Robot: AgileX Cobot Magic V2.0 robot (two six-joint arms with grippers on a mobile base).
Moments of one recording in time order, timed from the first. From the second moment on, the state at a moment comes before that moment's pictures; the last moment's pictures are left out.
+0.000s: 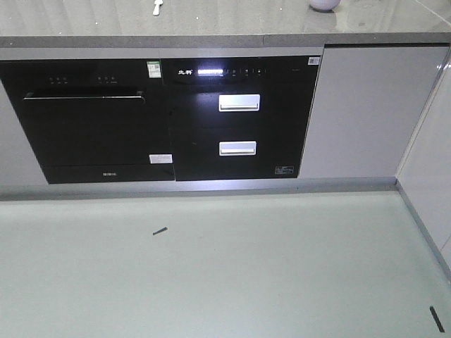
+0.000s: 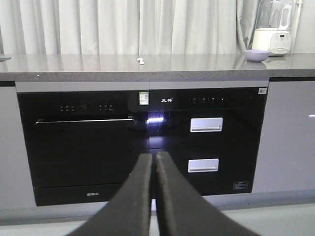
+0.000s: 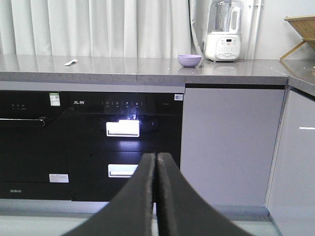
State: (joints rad) left arm -0.05 -0.01 0.03 0.01 0.08 -0.07; right arm 0.02 -0.01 0.03 -0.02 0.06 0.00
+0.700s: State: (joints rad) left arm -0.05 -0.01 0.03 0.01 0.08 -0.07; right arm 0.02 -0.01 0.03 -0.02 0.06 0.00
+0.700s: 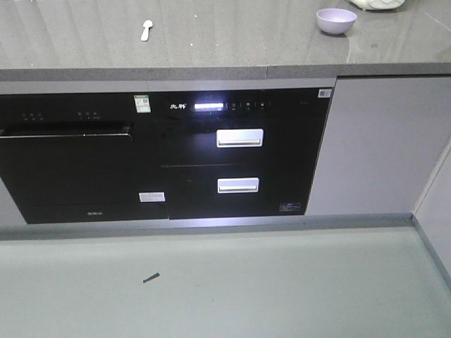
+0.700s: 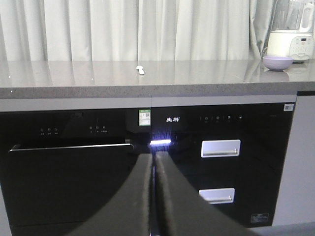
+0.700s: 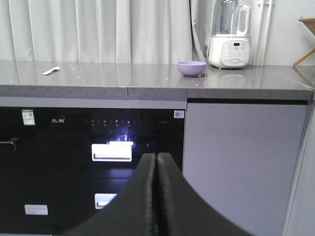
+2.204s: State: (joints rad) left arm -0.07 -0.01 0.03 0.01 0.08 -0.07; right arm 0.02 -0.01 0.03 -0.02 0.06 0.00
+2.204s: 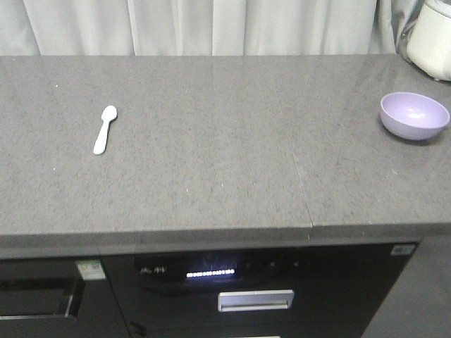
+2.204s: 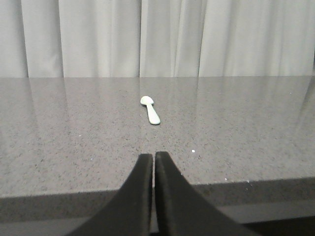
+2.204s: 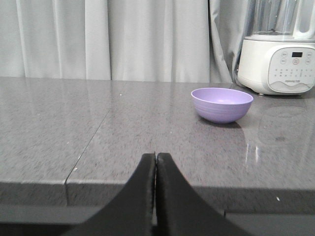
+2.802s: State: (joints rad) left arm -0.07 -0.01 0.03 0.01 0.08 -0.07; right arm 0.02 -0.01 0.03 -0.02 0.06 0.00
